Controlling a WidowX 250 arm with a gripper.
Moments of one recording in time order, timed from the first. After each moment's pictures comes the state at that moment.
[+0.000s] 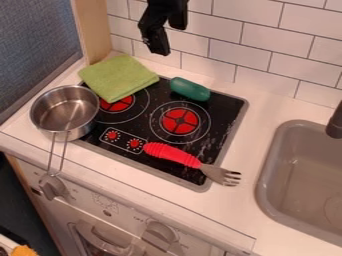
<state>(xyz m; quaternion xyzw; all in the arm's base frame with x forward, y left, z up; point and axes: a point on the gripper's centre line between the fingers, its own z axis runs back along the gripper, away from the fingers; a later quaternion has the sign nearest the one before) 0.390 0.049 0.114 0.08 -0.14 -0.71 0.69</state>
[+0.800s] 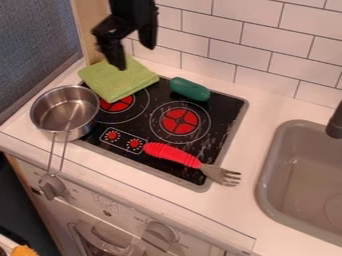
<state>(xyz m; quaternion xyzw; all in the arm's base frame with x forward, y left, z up) 0.323 0.080 0.118 0.05 -0.04 -0.80 0.60</state>
